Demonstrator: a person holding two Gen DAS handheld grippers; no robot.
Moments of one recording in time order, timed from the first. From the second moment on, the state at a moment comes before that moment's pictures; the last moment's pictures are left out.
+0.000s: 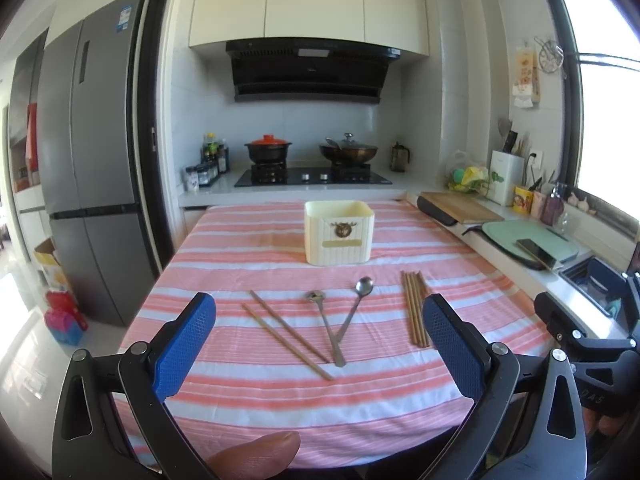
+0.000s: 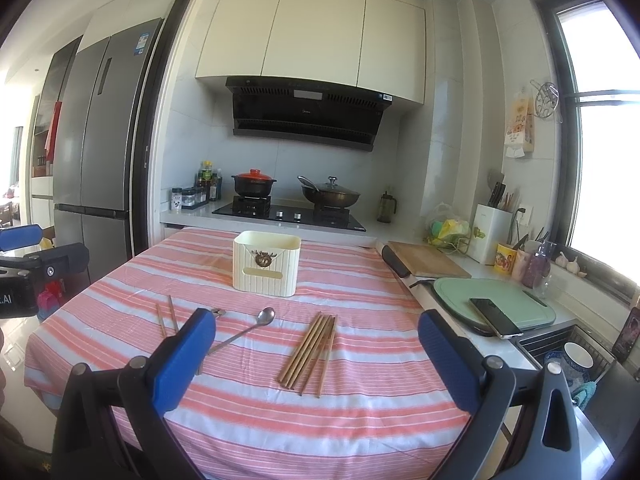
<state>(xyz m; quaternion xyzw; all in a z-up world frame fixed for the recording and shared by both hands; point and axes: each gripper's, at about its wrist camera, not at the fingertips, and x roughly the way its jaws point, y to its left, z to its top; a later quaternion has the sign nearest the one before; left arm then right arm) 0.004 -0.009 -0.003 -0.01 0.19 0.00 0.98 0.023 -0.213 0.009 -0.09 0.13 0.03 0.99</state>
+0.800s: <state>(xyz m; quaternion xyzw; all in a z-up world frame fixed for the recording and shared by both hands) 0.007 -0.011 -0.006 -0.02 0.20 -0.01 0.98 0.025 -0.215 0.005 -0.09 0.14 0.03 0.99</state>
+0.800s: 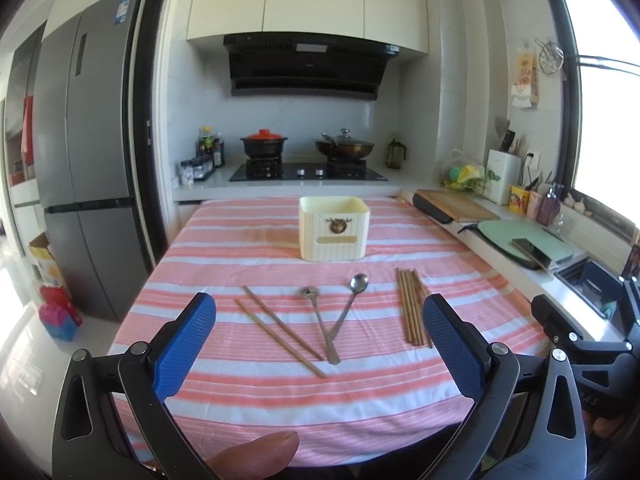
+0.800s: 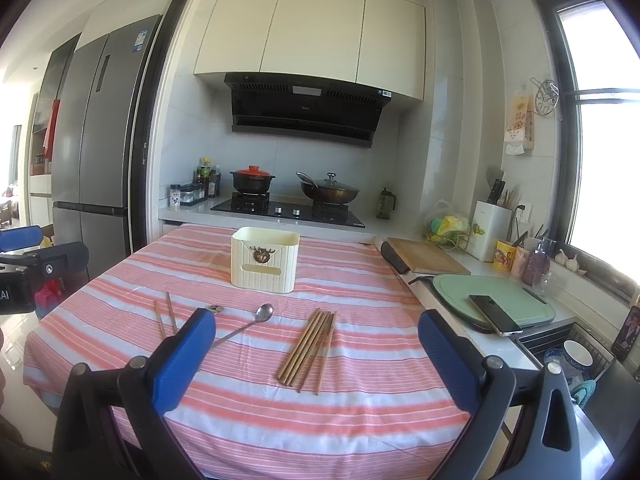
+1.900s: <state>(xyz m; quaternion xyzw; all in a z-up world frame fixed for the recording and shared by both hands) 0.008 -0.002 -0.011 -0.03 0.20 0.02 0.98 0.026 -0.212 0.003 -0.10 0.14 0.03 0.98</state>
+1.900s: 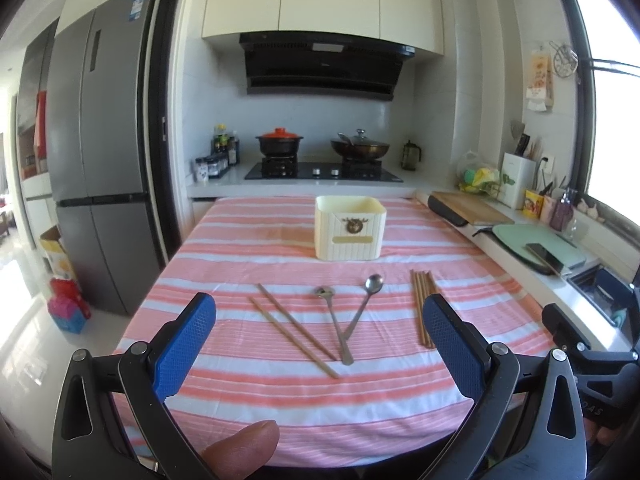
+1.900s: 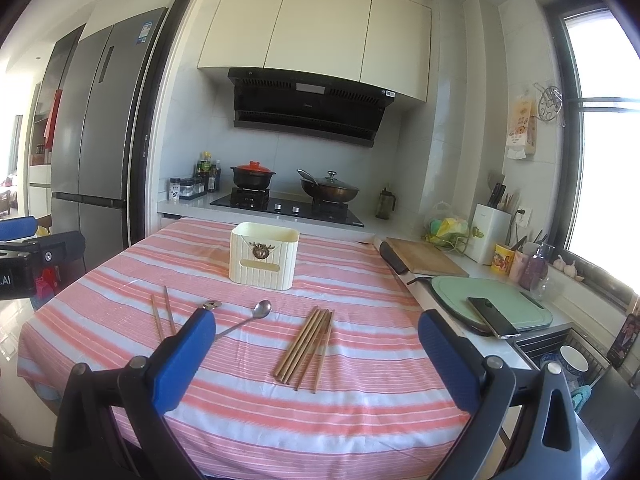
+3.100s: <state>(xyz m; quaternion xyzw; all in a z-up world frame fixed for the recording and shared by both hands) 0.055 0.032 -0.054 -0.08 0.32 0.06 0.94 0.060 -0.238 -0.011 -0.06 0.16 0.00 0.99</state>
